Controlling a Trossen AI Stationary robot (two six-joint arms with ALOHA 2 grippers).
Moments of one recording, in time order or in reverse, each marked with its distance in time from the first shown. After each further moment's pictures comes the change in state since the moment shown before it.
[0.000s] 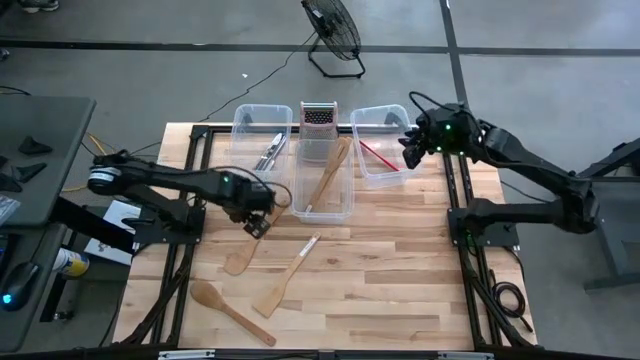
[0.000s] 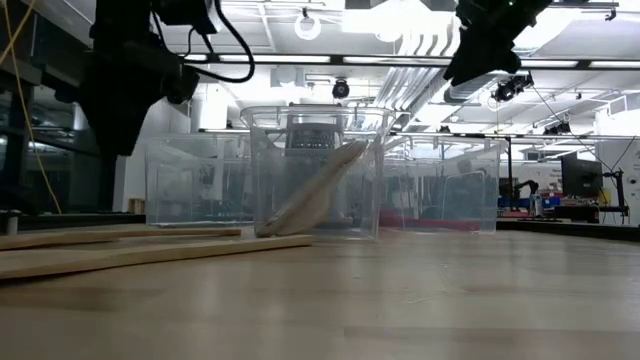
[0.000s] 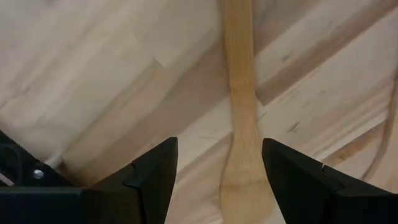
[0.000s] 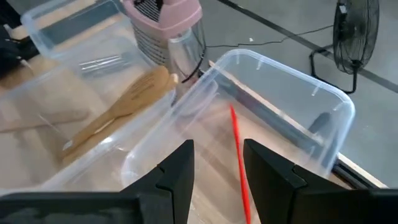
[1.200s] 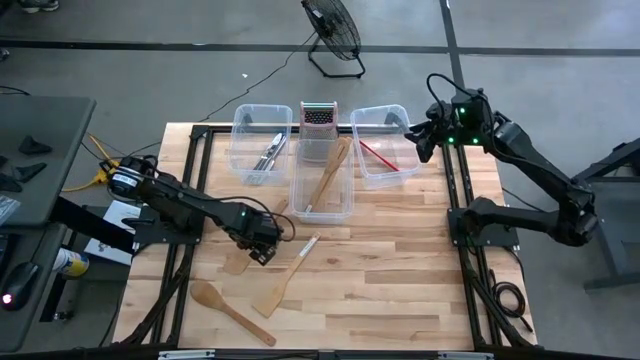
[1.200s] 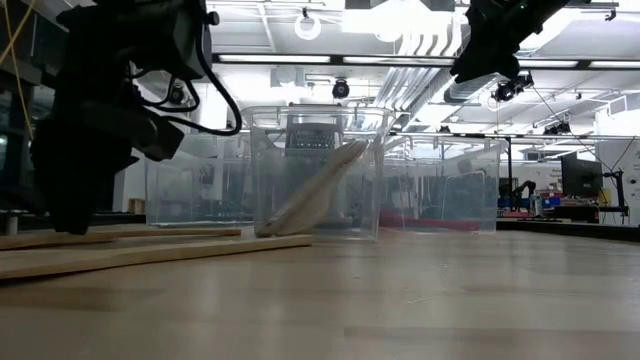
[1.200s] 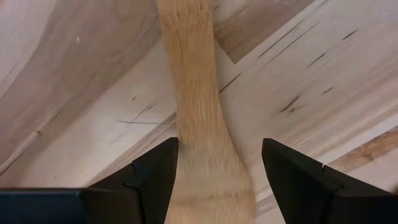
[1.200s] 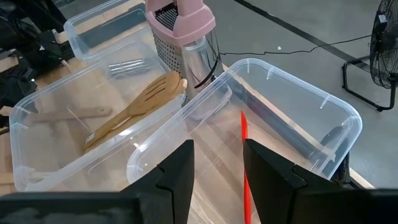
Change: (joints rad) left arm -0.199 0.206 -0.153 0.322 0.098 -0.208; right arm -0.258 -0.029 -0.001 0.001 -0.341 -0.178
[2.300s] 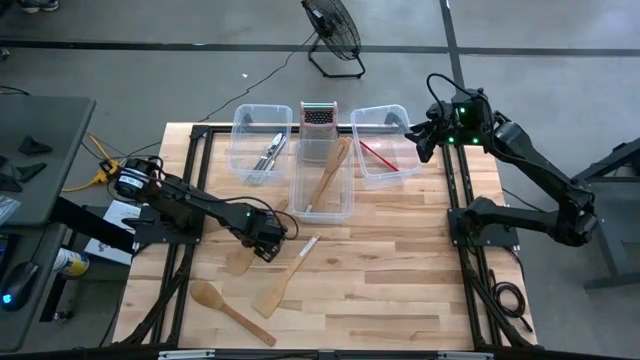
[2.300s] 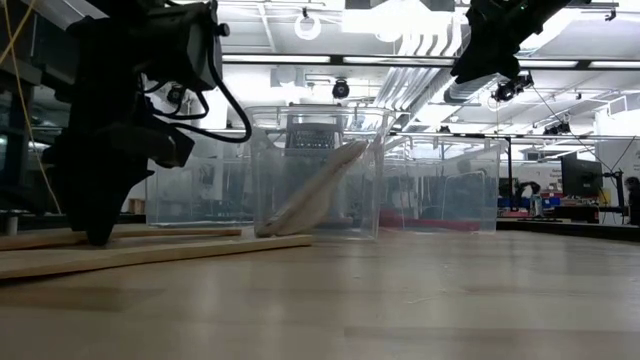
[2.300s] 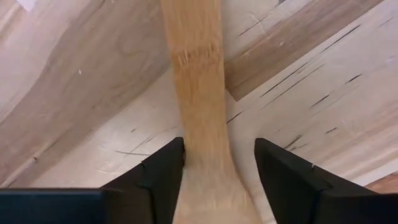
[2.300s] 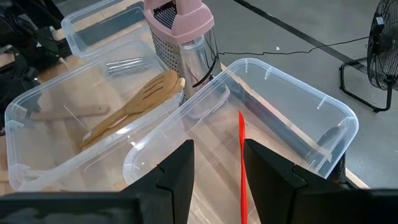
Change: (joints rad) left arm 0.001 0.091 -0.009 0.048 -0.012 -0.026; right arm -0.006 0.001 0.000 -0.003 0.003 -0.017
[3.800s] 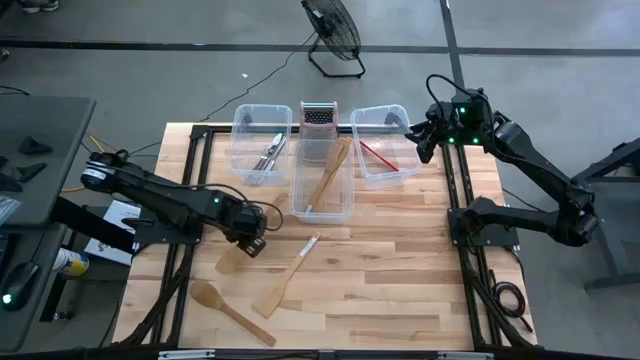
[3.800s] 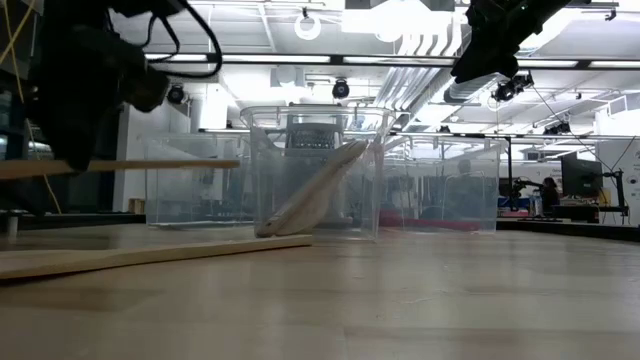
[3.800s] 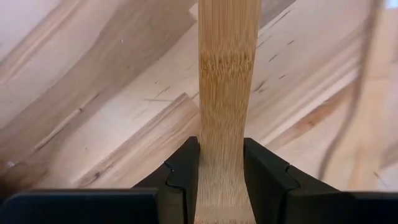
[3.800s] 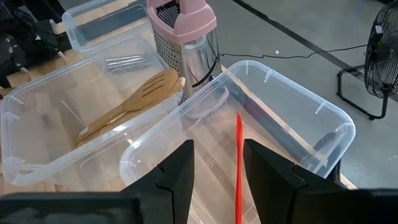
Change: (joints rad) left arm -0.002 -0.371 -0.005 -0.162 -0.006 -0.003; right arm 0.000 0.000 0.000 0.001 -0.001 -0.044
